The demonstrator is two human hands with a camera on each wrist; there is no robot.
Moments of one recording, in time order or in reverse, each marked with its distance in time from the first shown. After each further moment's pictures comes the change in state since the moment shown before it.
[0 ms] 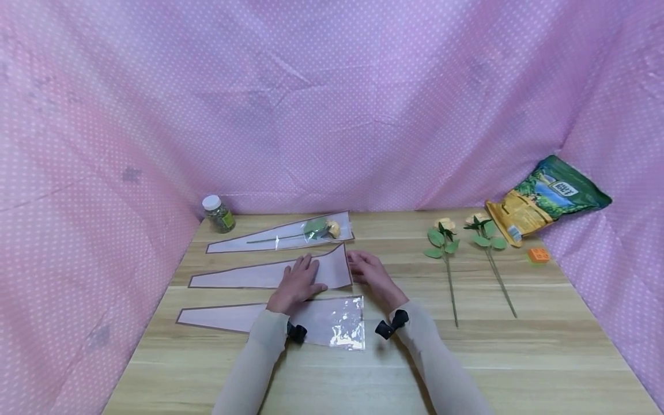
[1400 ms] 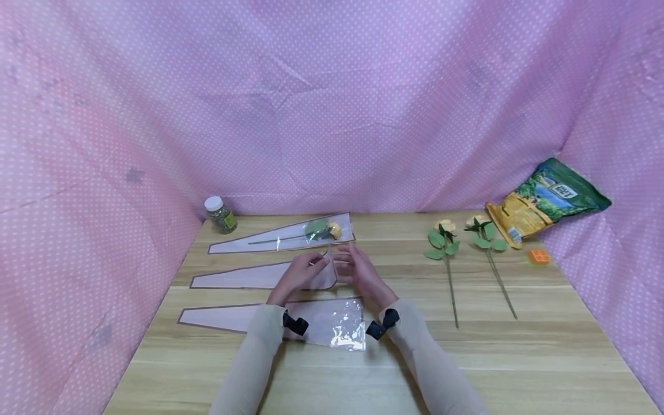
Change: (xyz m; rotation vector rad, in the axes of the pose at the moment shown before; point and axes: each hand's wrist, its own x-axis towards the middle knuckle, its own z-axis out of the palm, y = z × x) left_hand 0.012 0.009 -0.026 -0.468 0.168 0.106; right_hand -0.002 -0.019 0.029 0.159 -0.067 -0.011
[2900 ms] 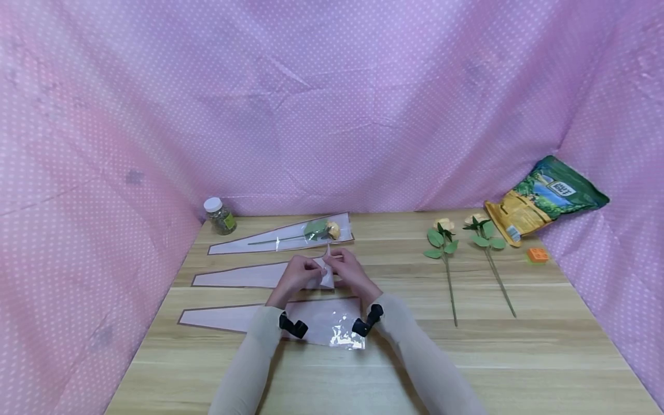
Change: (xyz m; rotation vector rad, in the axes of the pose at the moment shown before) left_hand -0.003 -0.008 0.005 -0.227 0.042 -0.171; right_hand 0.013 0.006 0.022 -0.258 0.110 0.058
